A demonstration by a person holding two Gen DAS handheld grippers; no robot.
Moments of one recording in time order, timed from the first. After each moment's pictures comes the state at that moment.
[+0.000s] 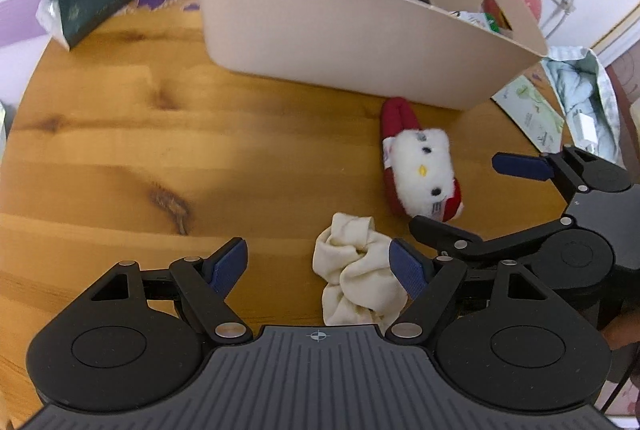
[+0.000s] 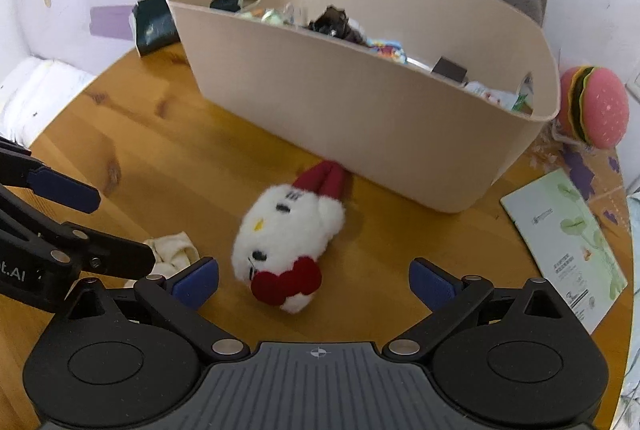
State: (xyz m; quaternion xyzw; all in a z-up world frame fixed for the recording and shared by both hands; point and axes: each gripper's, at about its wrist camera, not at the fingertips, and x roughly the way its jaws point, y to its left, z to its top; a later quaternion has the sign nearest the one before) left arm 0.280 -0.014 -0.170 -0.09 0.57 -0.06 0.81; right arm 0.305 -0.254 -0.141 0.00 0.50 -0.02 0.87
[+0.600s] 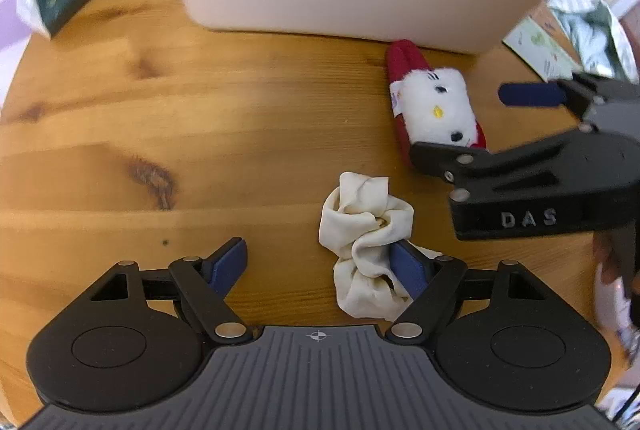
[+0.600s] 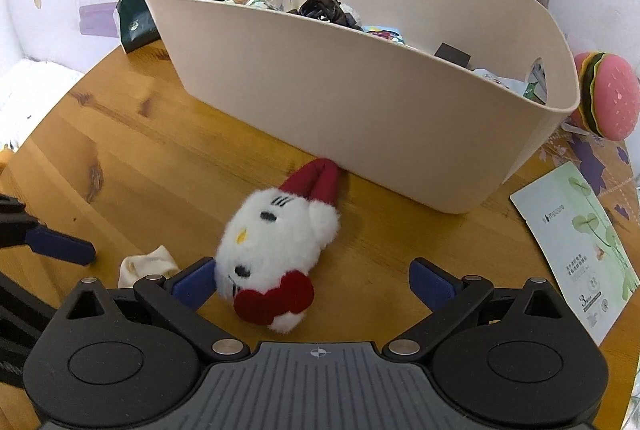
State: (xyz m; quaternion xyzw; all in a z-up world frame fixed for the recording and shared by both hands) left arm 0.269 -0.036 -0.200 -0.02 0.59 -0.07 0.80; right arm 0.322 -0.261 -0.153 0.01 0.50 -0.03 0.86
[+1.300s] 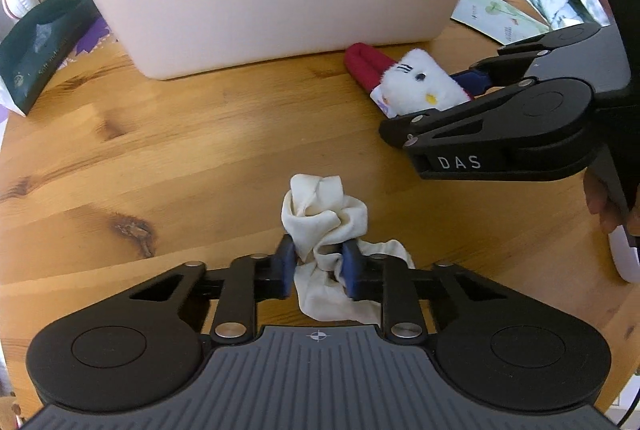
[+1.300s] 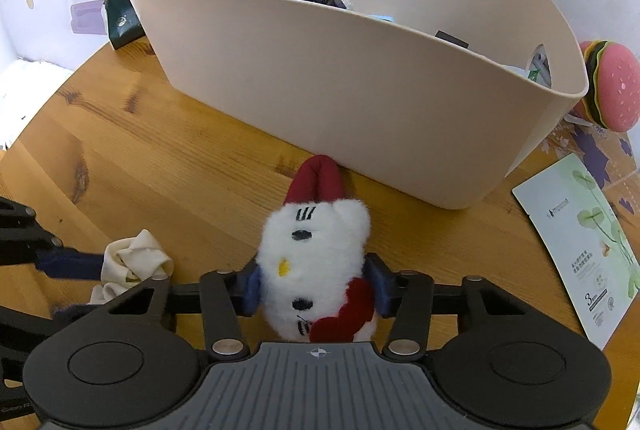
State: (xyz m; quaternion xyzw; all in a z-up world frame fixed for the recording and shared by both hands) left arm 0.269 -0.059 -0.199 0.06 0.55 -0.12 0.82; right arm 0.327 -0.262 -0.160 0.02 0.51 -0.03 0.86
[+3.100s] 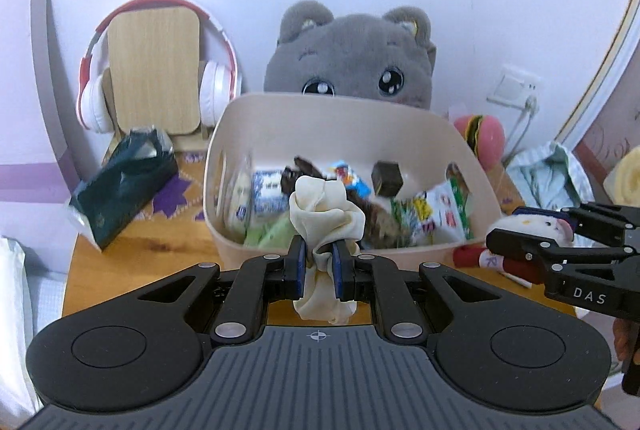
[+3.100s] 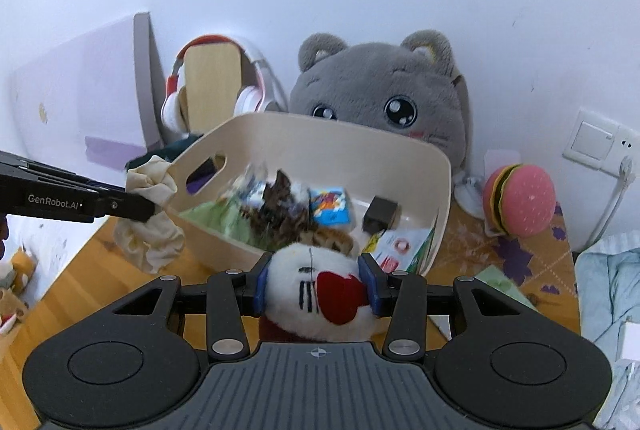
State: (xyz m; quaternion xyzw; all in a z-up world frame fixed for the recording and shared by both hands) left arm 0.332 -0.001 -0.051 -0.04 0.41 -0.10 0.91; right arm 0.298 -0.296 -0.027 0.05 0.36 -0.06 0.93
